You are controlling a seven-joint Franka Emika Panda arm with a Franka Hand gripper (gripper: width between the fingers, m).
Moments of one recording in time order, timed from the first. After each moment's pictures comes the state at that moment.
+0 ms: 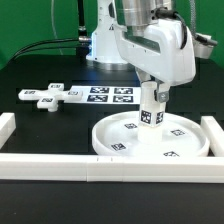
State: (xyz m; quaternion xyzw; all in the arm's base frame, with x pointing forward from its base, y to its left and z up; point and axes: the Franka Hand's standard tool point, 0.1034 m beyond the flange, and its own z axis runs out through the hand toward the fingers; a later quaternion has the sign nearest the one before) arm 0.562 0.042 0.083 -0.81 0.59 0.05 0.06
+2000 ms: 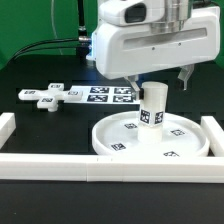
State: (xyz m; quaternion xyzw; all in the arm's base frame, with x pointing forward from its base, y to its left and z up) arm 0.565 0.051 0.089 -0.96 -0.28 0.02 0.03
